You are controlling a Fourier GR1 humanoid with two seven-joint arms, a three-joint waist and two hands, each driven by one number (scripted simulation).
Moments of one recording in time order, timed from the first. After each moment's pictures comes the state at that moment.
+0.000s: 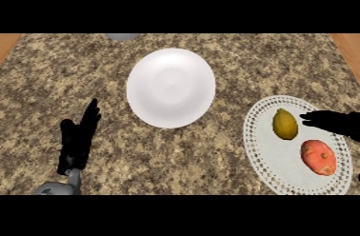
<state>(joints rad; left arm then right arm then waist) -0.05 0.24 -0.17 -1.44 0.07 0.29 0.20 -0.26 -0.92 0.31 -1.17 0.57 0.36 -0.82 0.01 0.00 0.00</state>
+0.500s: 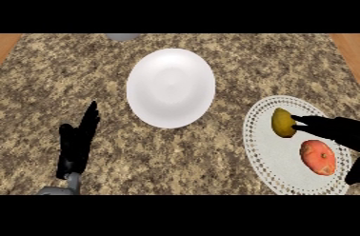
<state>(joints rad) -0.02 0.21 -0.15 -1.47 0.04 0.26 0.19 -0.26 -0.83 0.32 -1.10 0.66 0.34 -0.83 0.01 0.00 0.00</state>
